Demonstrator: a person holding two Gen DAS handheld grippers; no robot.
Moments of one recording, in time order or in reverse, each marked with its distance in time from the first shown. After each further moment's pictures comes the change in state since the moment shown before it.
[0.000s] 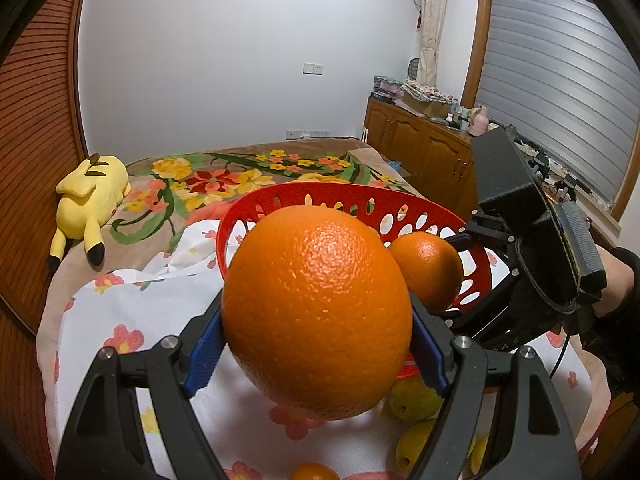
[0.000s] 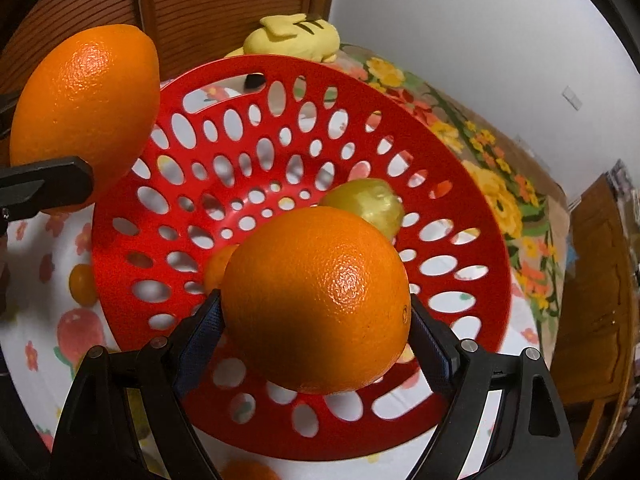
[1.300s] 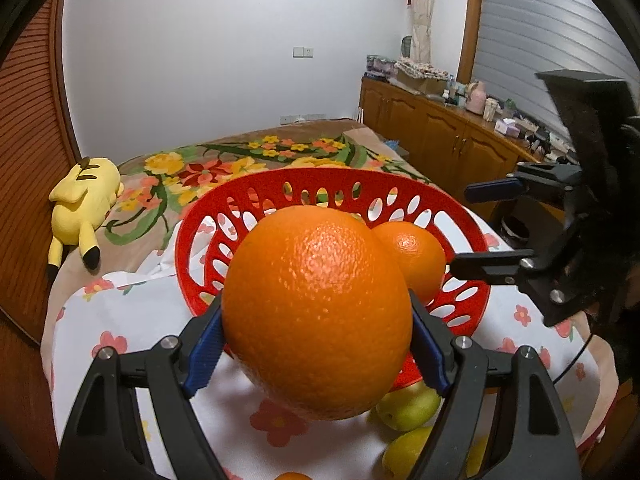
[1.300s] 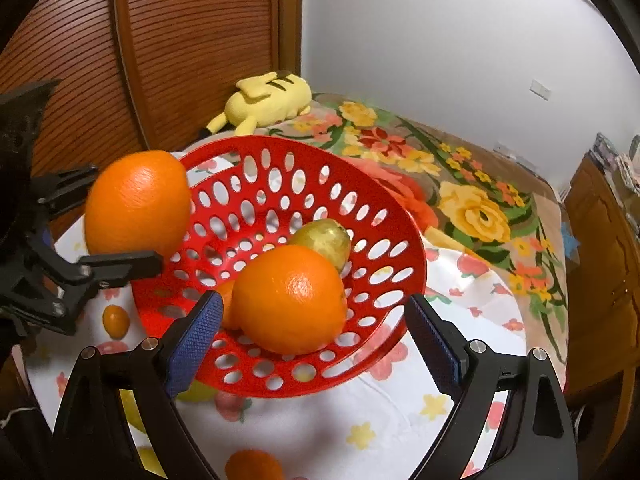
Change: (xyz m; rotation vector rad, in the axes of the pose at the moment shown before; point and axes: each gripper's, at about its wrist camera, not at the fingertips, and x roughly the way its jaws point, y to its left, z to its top) left arm 0.029 -0.023 0.007 0.059 0.074 0.025; right arm -0.060 -0.031 -0.016 0.145 -0.200 0.014
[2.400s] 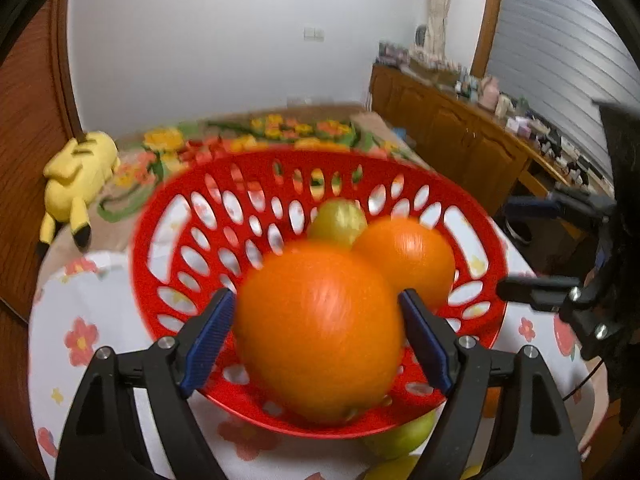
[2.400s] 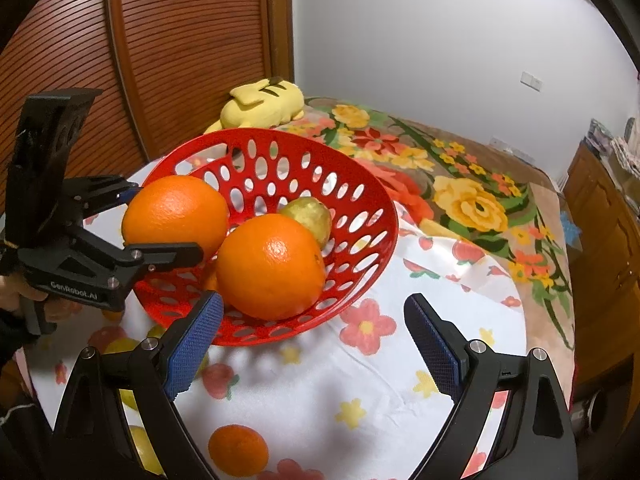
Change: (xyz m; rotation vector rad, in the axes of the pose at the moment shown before) left arm 0.024 -0.015 0.007 -0.062 0.023 0.008; right arm -0.012 -0.019 -0.029 0.047 -0.032 0.008
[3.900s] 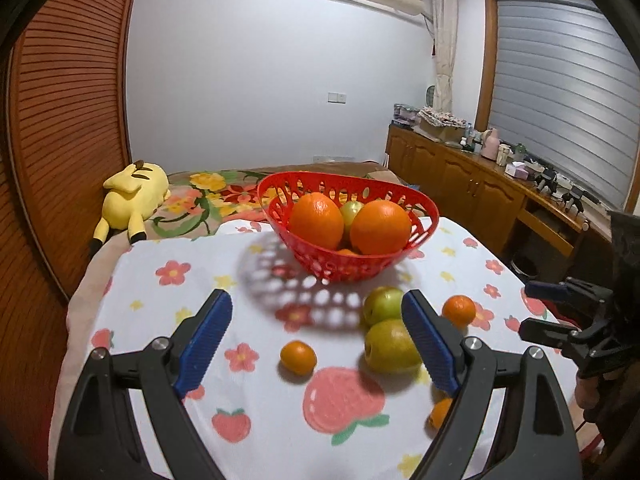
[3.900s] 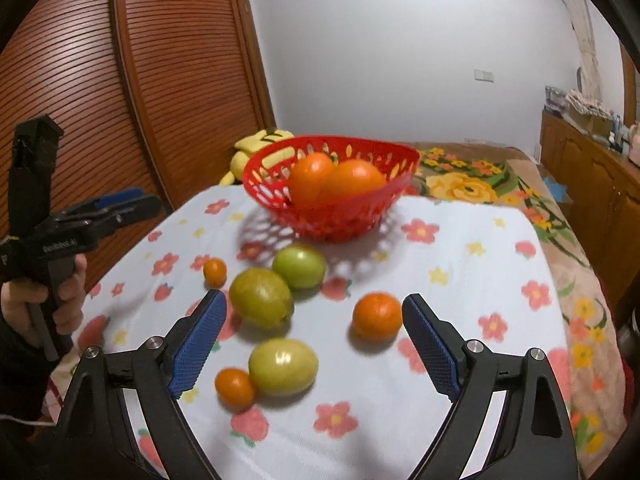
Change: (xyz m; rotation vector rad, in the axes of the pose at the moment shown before) left arm -0.151 0.012 -0.119 -0.030 -0.212 0.069; right arm -0.095 0.103 -0.120 0.224 -0.219 -0.007
